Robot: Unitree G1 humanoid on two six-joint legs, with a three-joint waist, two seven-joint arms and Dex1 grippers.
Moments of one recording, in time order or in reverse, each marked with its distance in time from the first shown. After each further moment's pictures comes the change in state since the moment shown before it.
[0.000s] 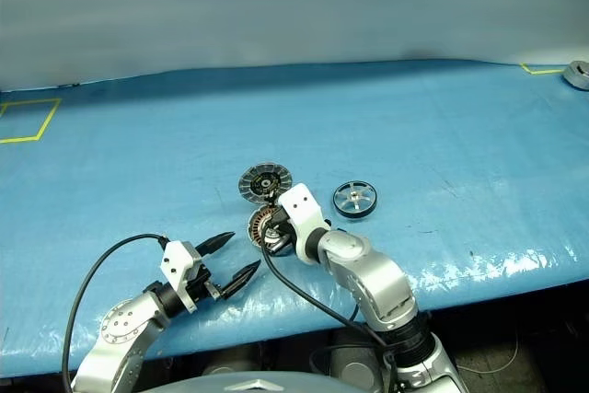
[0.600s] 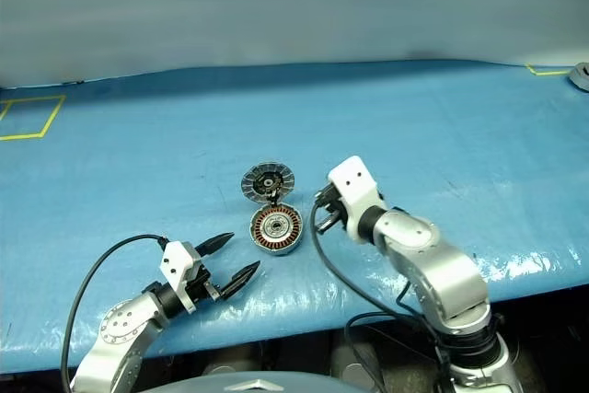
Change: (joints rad) left arm -0.003 0.004 0.002 -0.001 0.002 0.014 -0.001; right arm -0.059 -0.302 -0.305 -0.257 0.076 0.206 0.057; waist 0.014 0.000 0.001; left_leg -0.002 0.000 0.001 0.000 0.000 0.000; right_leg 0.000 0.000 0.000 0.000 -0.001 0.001
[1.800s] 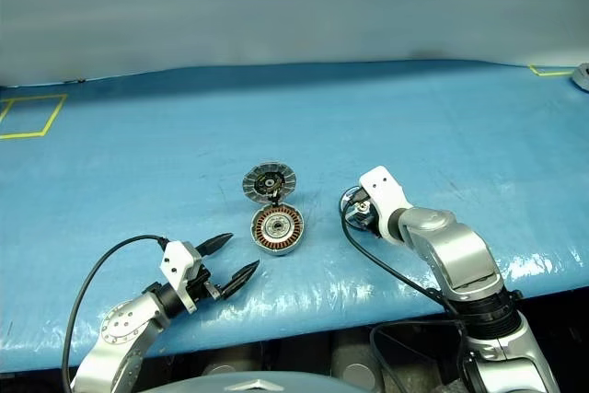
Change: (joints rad) left arm 0.008 -0.002 -0.002 0.000 0.000 0.007 0.022; right arm -0.032 -0.101 0.071 0.263 -0.050 0.053 0.038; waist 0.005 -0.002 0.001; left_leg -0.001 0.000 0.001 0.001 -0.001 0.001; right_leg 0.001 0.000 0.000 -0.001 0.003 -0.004
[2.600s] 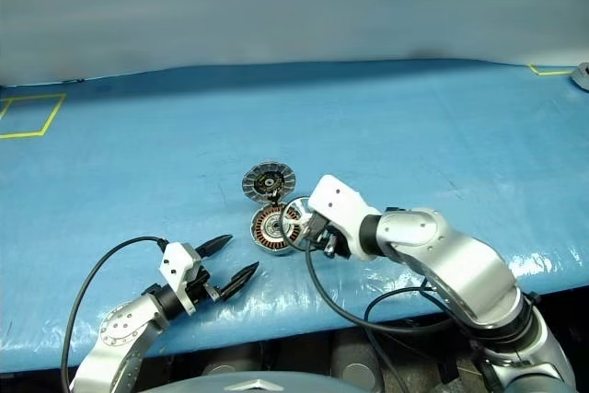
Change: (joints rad) left arm 0.008 0.003 0.002 -0.002 -0.001 0.000 -0.001; right arm -0.119 -0.065 0.187 -0.398 0.209 0.050 0.164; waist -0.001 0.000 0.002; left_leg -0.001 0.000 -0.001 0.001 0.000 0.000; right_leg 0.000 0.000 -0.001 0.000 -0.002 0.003
